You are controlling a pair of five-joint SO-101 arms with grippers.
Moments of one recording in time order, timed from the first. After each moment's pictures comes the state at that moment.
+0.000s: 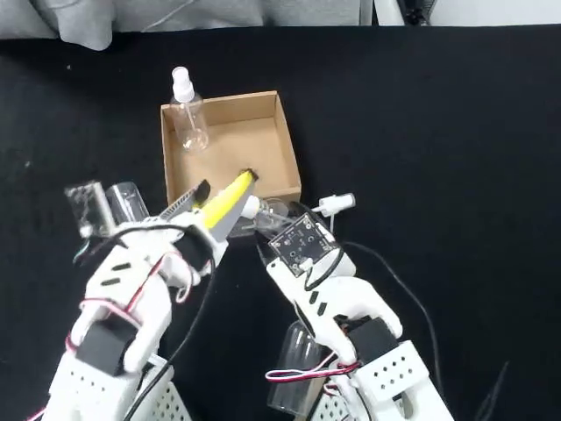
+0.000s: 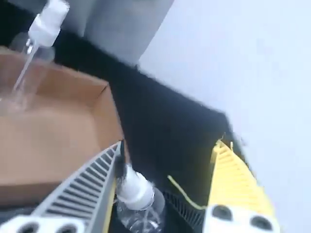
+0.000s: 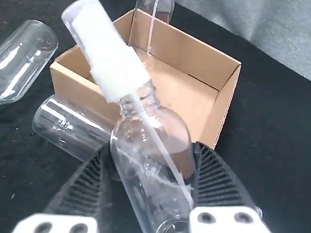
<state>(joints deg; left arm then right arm) 18.2 -90.1 72.9 34.5 37.8 -27.7 -87.0 92.5 29.6 19.1</state>
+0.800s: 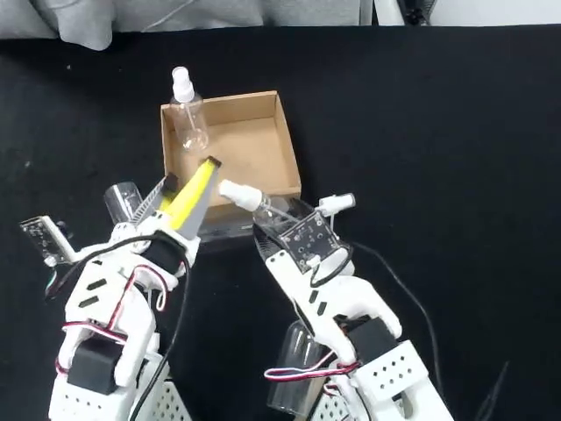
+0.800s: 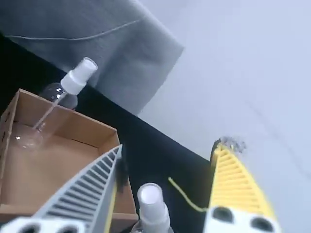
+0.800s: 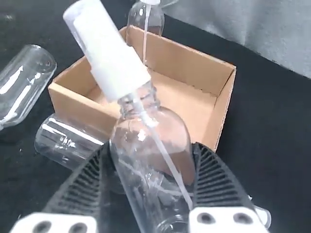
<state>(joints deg) 10.1 -103.7 77.8 34.5 41.0 -27.7 -87.0 93.2 26.2 12.7</state>
